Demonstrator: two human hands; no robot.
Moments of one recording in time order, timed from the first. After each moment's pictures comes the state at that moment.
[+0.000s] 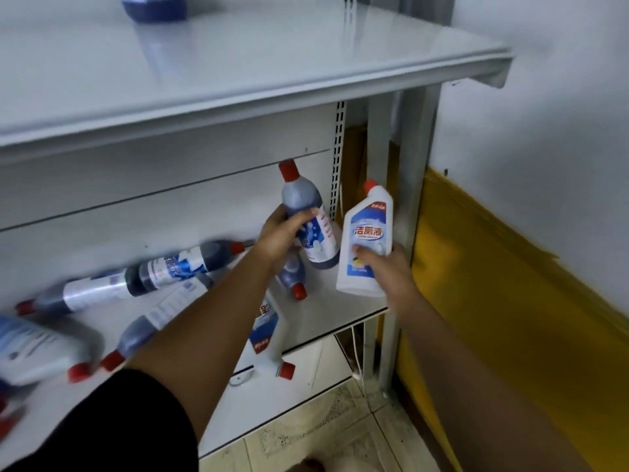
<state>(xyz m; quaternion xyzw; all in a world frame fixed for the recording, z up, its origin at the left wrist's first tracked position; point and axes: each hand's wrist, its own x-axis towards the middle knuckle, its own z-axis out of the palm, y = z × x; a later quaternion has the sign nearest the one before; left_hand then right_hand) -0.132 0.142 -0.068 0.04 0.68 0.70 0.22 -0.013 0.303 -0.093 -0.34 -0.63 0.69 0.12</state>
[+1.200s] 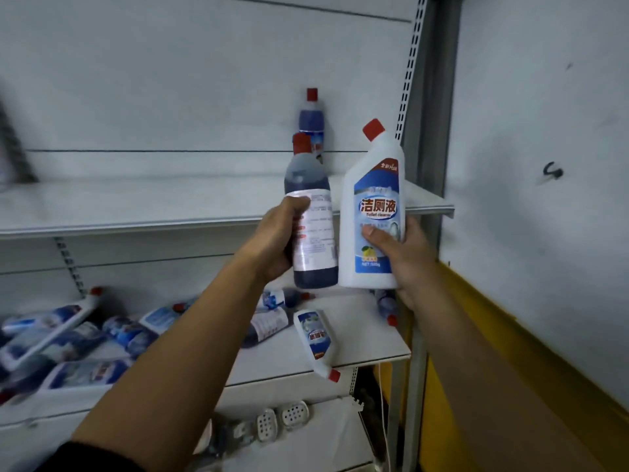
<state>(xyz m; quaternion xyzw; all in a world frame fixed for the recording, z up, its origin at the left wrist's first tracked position) 0.103 -0.038 0.204 0.13 0.60 0.79 0.11 0.164 0.144 0.181 -0.02 -0.67 0.71 0.22</state>
